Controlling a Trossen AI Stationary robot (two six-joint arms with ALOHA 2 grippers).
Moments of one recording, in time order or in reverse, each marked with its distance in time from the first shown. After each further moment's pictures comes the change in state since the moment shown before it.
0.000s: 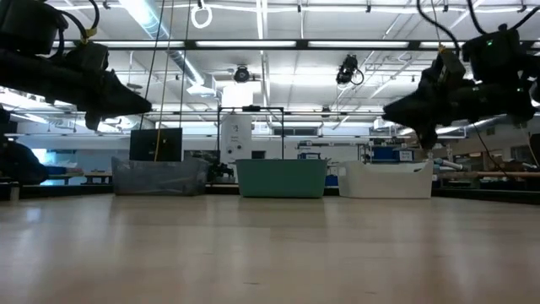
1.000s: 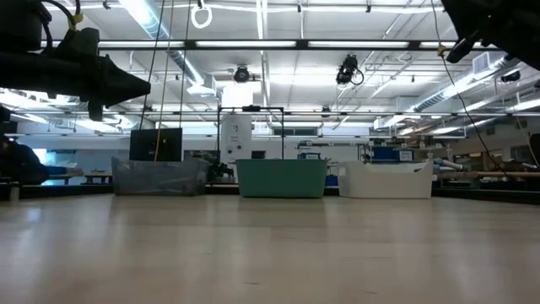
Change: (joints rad) left arm 0.000 -0.112 -0.044 0.119 0.000 0.000; right arm 0.010 -0.821 0.000 -0.021 -0.004 0.000
